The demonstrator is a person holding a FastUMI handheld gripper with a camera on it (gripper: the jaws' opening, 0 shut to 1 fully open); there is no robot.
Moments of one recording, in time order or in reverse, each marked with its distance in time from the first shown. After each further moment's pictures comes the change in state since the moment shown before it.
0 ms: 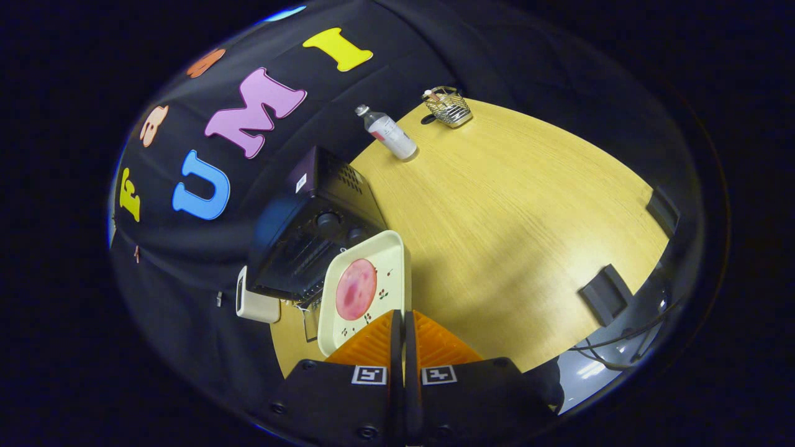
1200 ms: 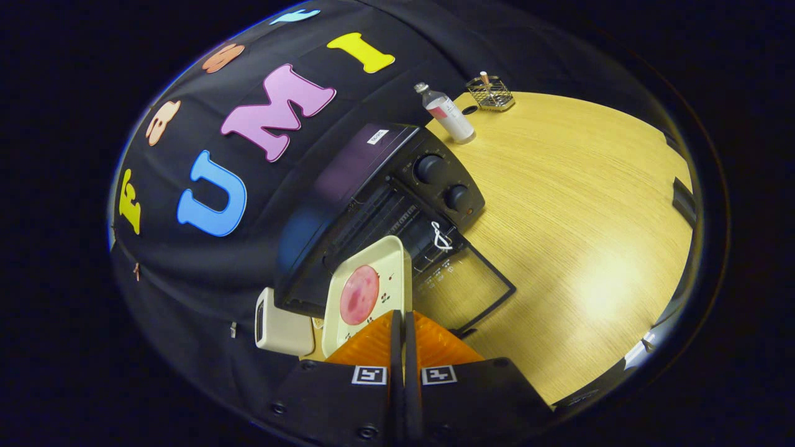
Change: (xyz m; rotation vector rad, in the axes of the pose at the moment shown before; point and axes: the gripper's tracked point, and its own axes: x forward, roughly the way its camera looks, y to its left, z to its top) arm 0.114 0.154 -0.061 0.113 -0.184 0.026
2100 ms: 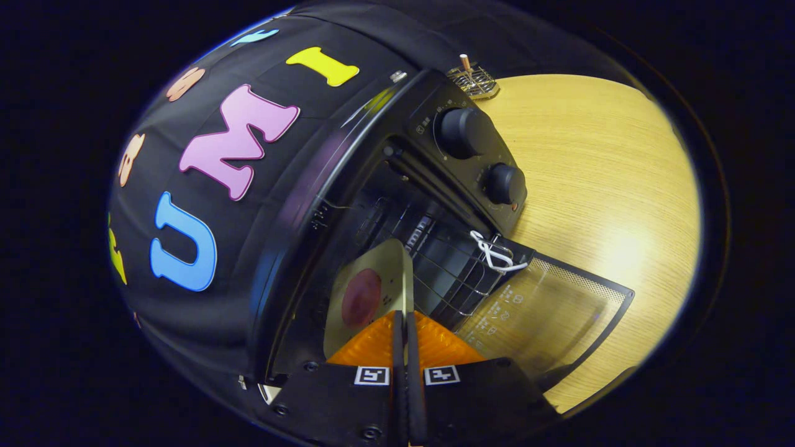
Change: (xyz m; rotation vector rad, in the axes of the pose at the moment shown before) arm 0.123 0.024 0.007 0.202 -0.127 -0.069
